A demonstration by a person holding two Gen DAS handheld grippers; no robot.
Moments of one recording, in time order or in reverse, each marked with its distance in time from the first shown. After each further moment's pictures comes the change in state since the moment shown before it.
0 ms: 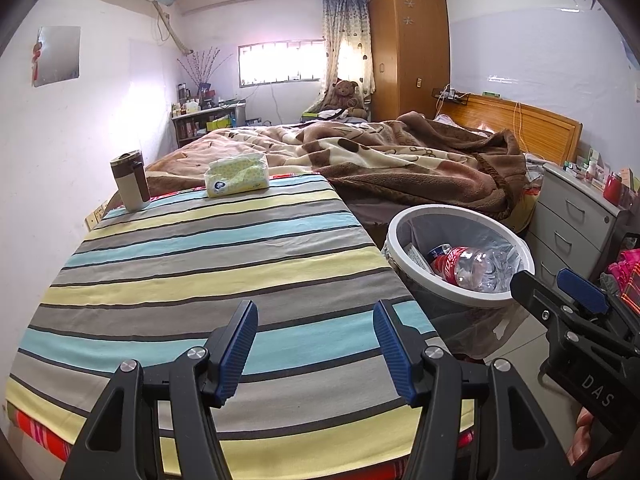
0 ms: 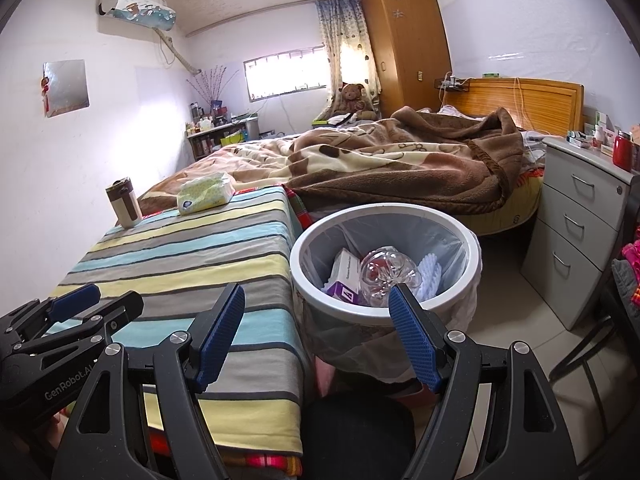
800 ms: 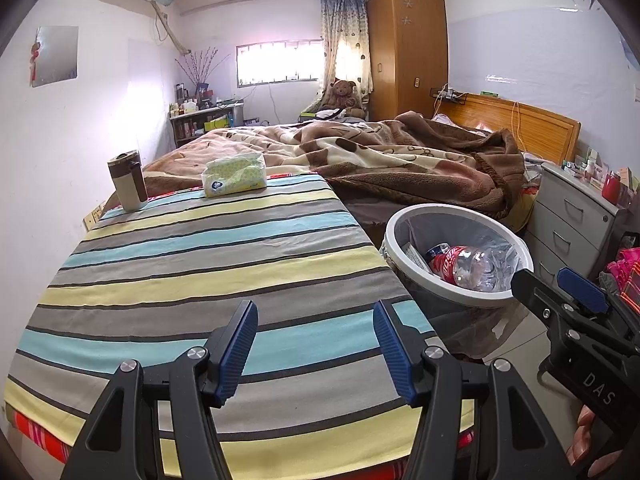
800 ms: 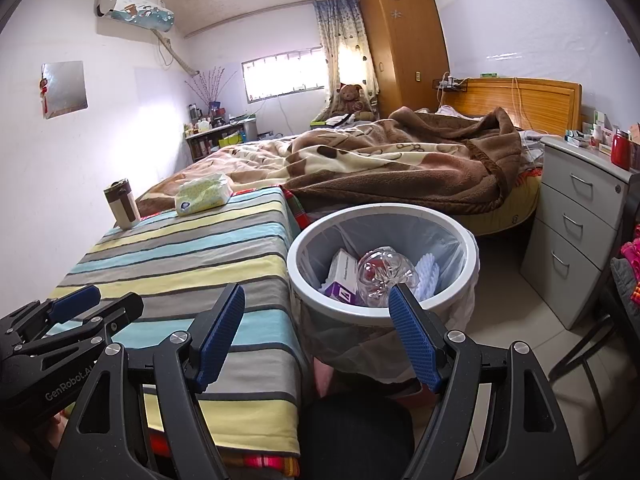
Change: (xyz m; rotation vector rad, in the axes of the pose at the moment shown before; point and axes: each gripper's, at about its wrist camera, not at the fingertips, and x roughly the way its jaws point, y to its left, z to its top) left arm 0.001 -0.004 0.000 0.003 0.000 -0.003; right arm 0.000 -0.004 0.001 0.006 -0.002 -0.004
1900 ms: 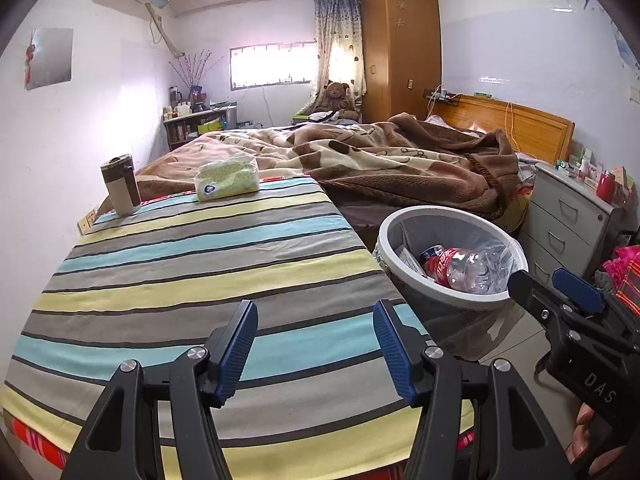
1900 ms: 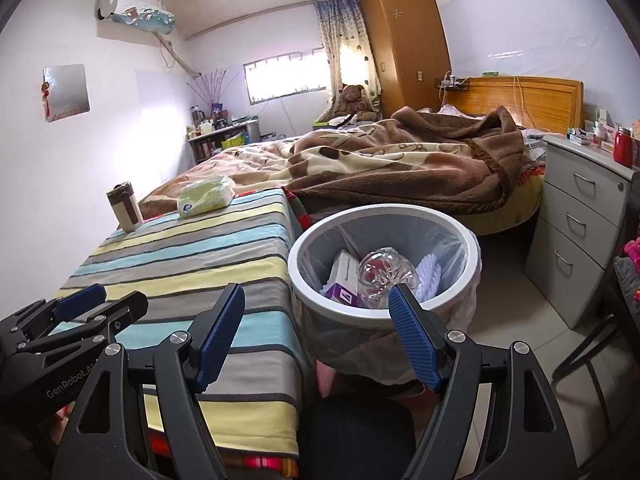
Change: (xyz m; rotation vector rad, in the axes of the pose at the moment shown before) left arm 0.002 0.000 0.002 0.008 -0.010 -0.026; right arm 0.001 -0.003 0.000 0.005 -0.005 0.013
